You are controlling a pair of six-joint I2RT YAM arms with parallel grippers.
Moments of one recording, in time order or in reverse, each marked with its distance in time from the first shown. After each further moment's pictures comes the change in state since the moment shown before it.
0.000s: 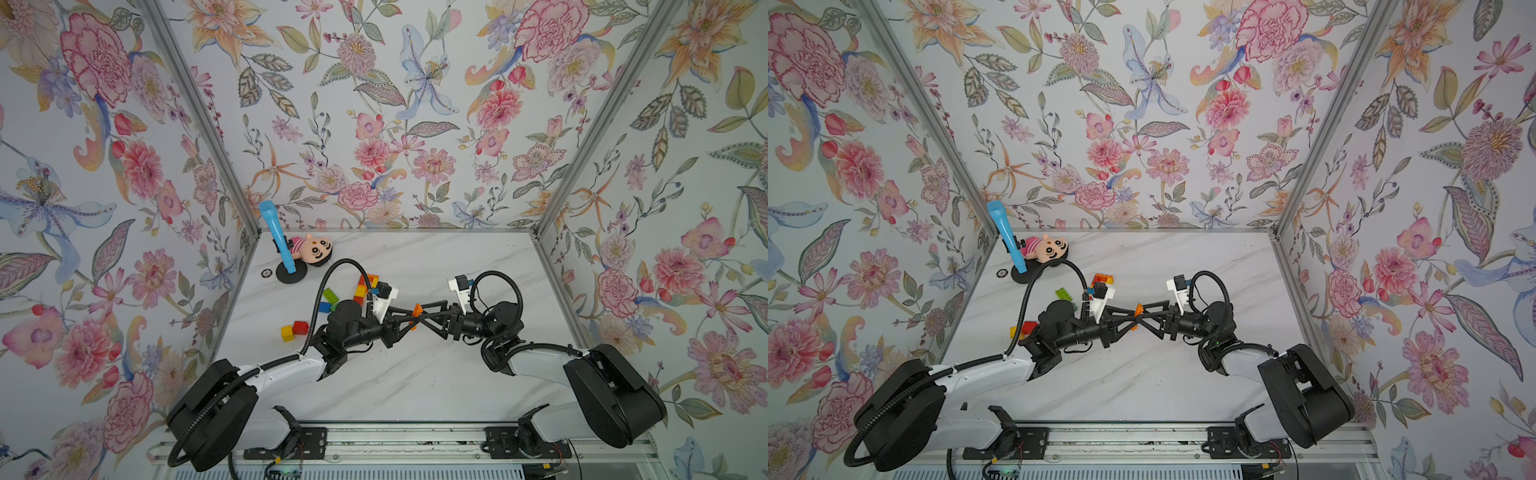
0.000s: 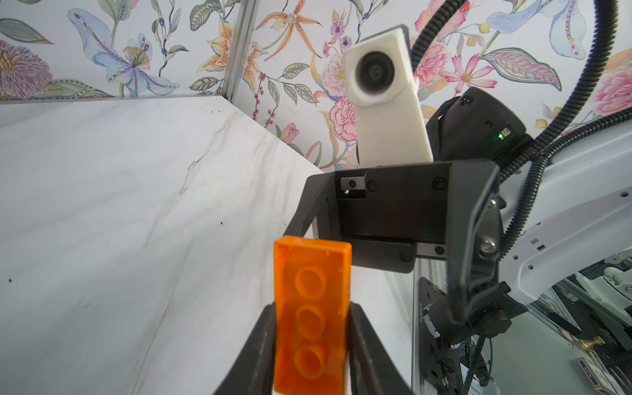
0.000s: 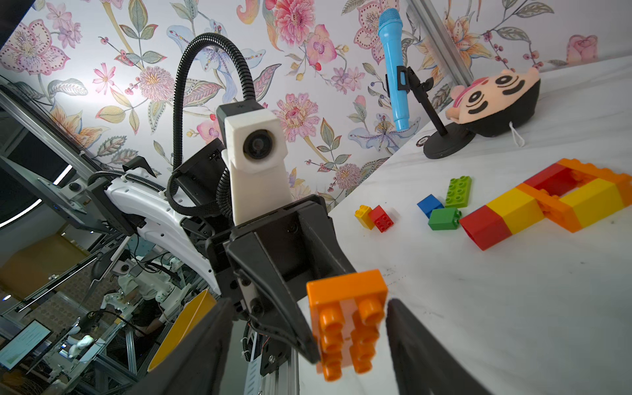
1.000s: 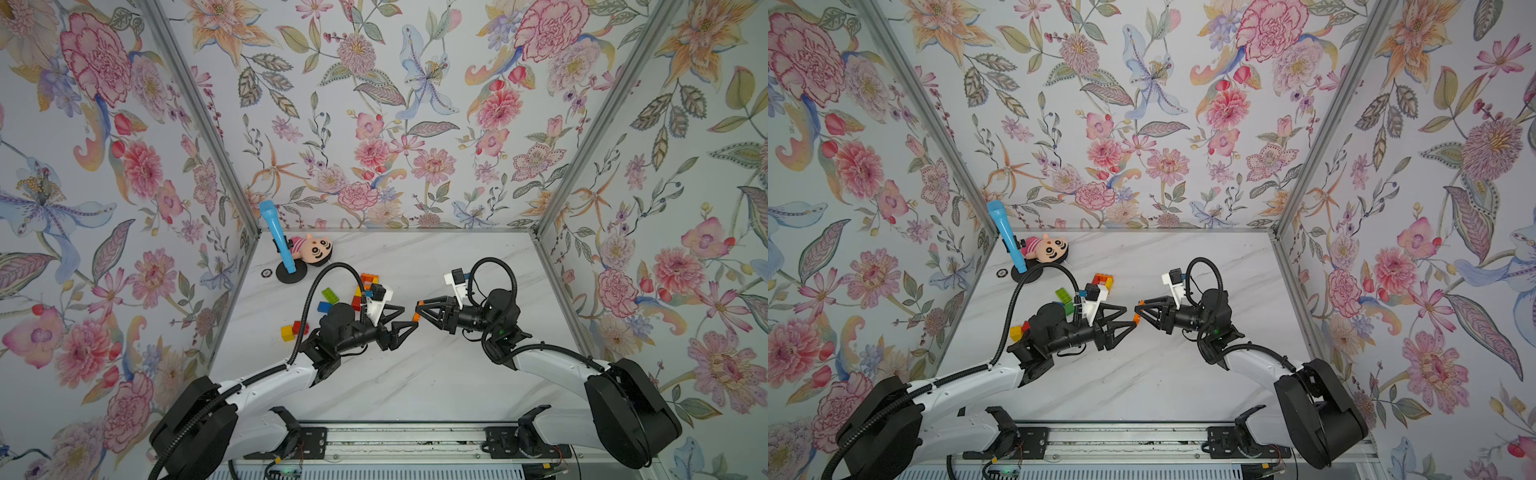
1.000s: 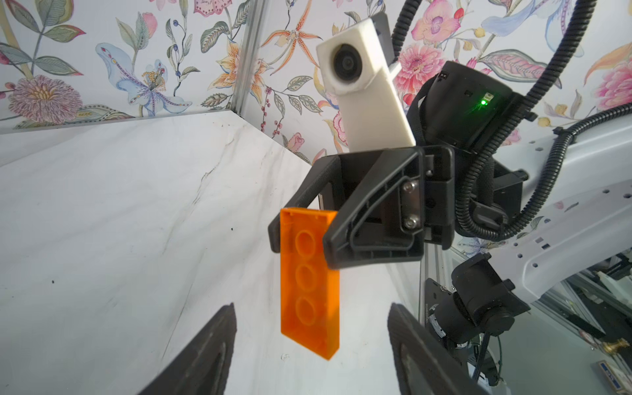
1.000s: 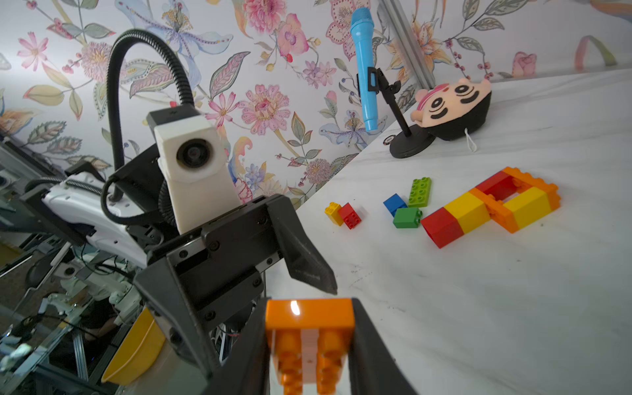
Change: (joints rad) left arm 0.010 -0.165 -0.035 -0.140 -0.090 0.070; right arm 0.032 -0.143 0.171 -0.584 0.149 -0.335
